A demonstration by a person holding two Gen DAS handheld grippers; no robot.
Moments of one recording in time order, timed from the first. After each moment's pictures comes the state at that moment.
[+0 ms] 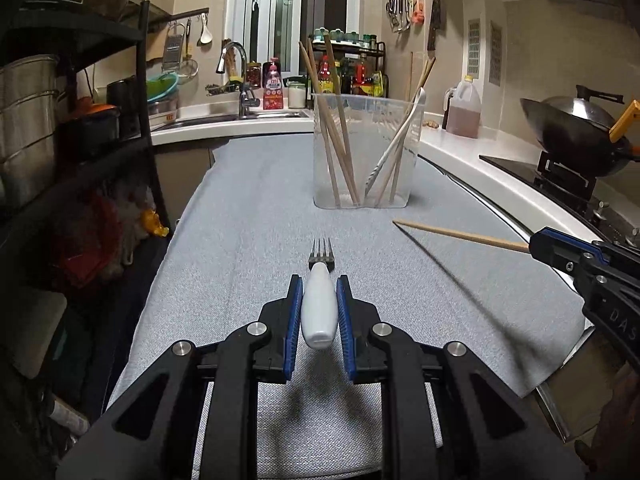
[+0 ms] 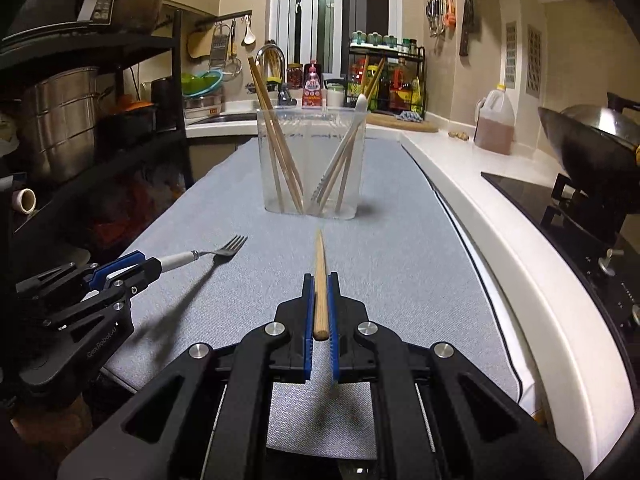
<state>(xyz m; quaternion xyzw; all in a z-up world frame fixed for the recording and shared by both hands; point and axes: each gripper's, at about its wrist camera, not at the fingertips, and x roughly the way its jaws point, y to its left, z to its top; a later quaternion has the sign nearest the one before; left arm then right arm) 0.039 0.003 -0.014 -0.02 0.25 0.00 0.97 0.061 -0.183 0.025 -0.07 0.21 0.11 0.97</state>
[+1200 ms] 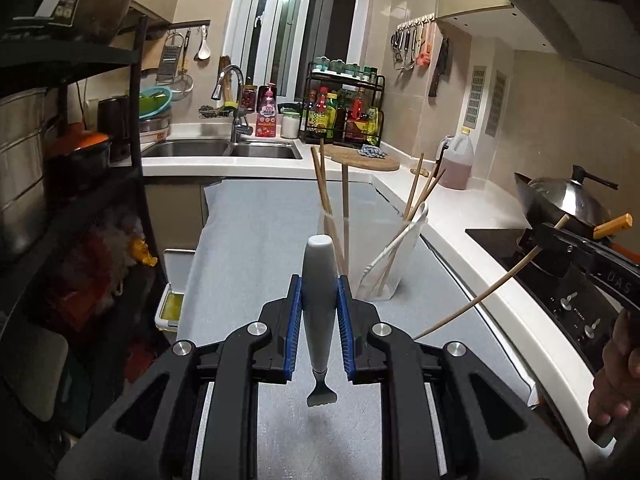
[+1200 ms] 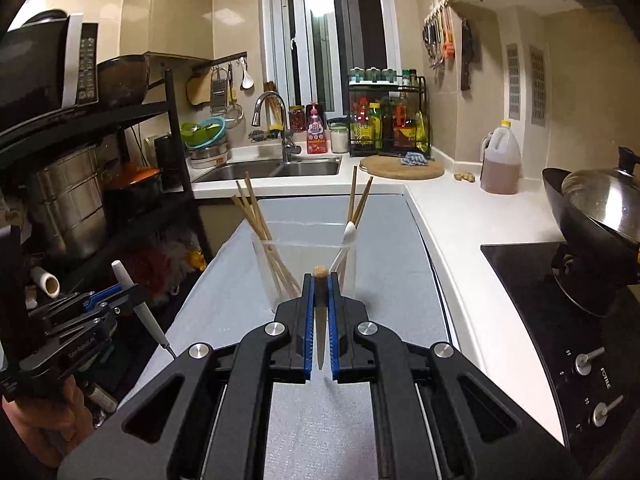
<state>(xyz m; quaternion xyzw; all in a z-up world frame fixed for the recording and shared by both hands) 0.077 0.046 0.111 -0.07 0.24 -0.03 0.97 0.114 -0.201 0.168 -0.02 0.21 0.15 0.97</state>
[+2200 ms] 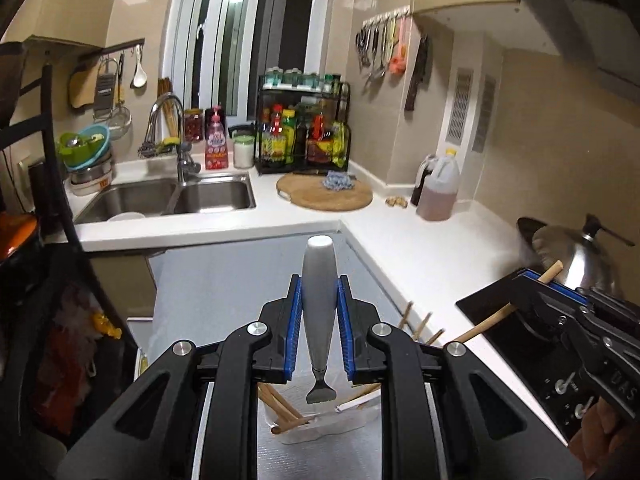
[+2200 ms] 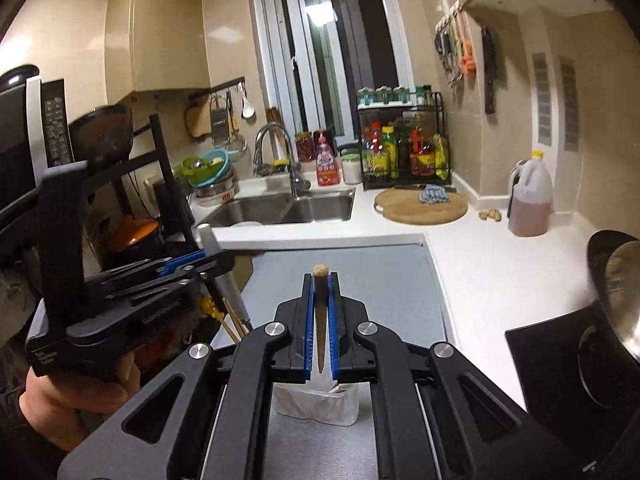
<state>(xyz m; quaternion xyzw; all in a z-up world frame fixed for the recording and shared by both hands) 0.275 -0.005 0.206 -0.03 0.25 -0.09 0.96 0.247 -0.188 0.253 0.00 0.19 0.18 0.96</state>
